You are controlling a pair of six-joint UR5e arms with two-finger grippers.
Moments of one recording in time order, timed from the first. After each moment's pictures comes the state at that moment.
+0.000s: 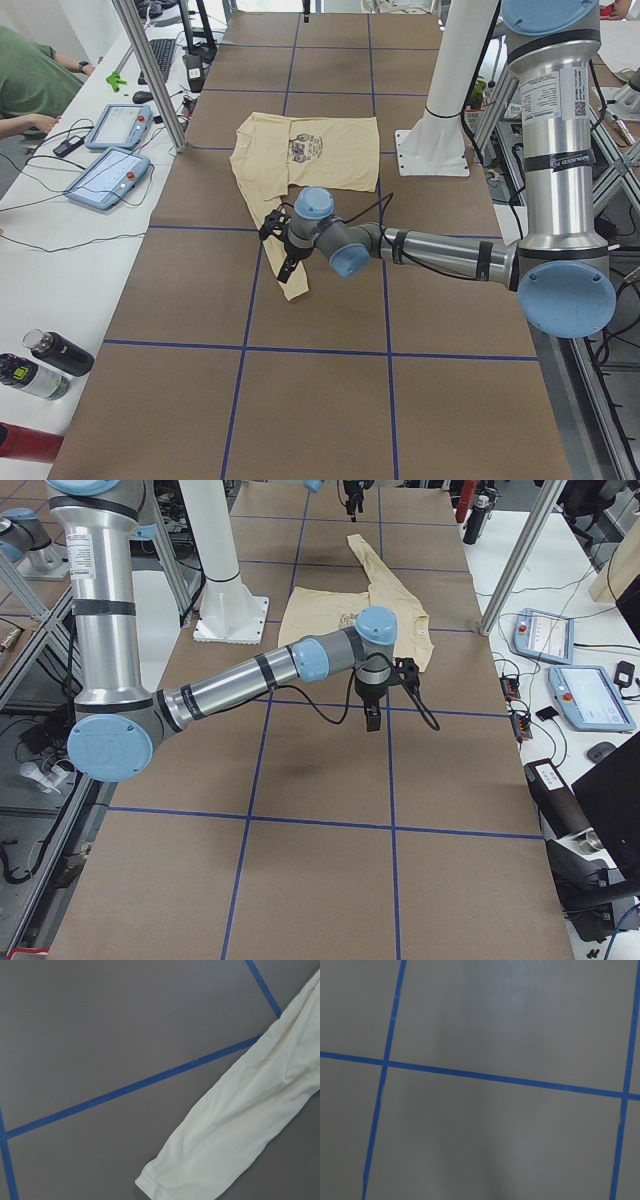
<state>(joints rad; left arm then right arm) -1.03 -1.43 -1.70 -2.37 -2.09 -0.51 1.34 -1.56 1.94 -1.62 2.34 0.26</state>
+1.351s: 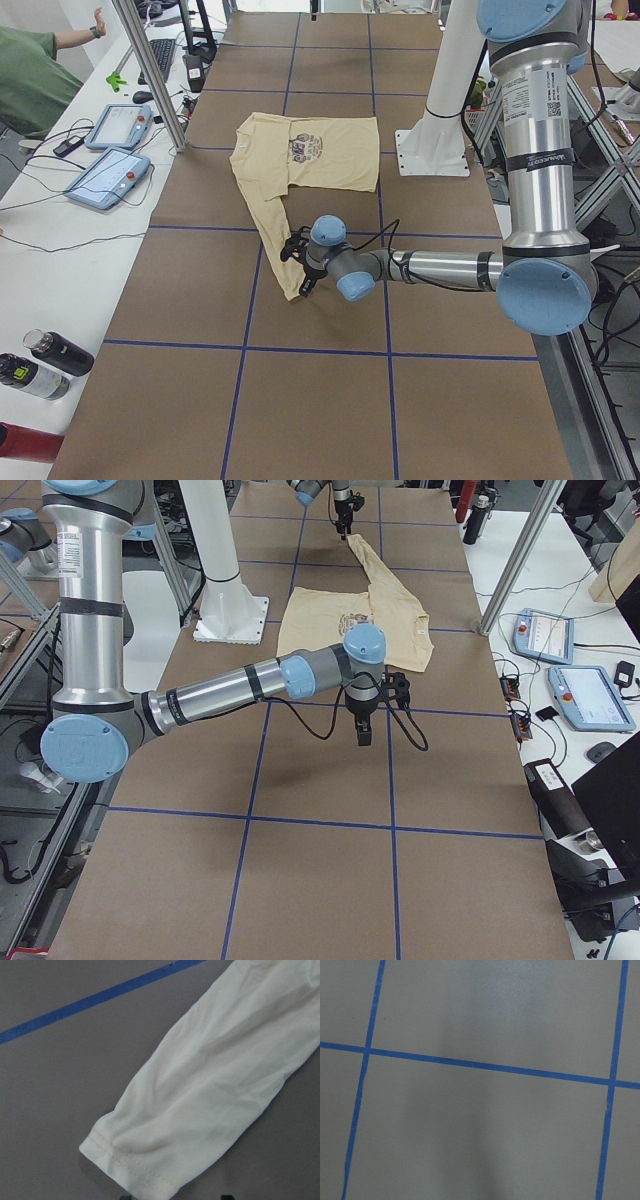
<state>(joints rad) -0.89 -1.42 -1.61 -2.46 -2.04 -0.54 1.35 -1.61 1.94 -1.57 2.34 0.26</state>
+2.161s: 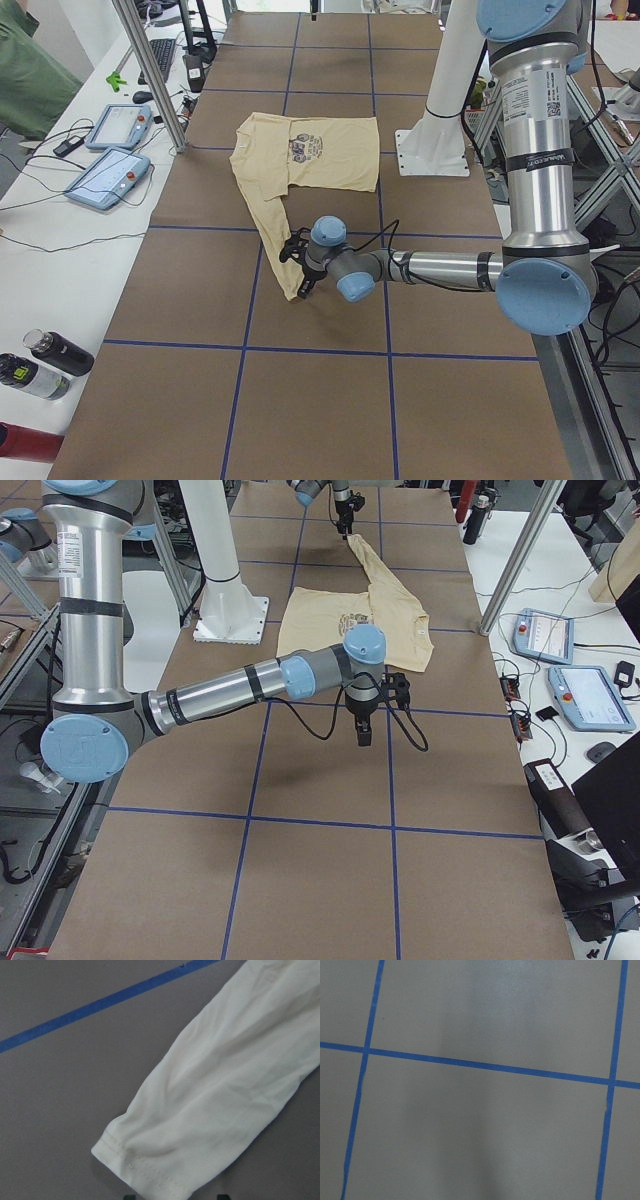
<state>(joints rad) -0.88 -1.42 -1.60 -2.46 -2.02 -0.54 1.35 -1.61 1.93 -1.57 2.34 0.26</state>
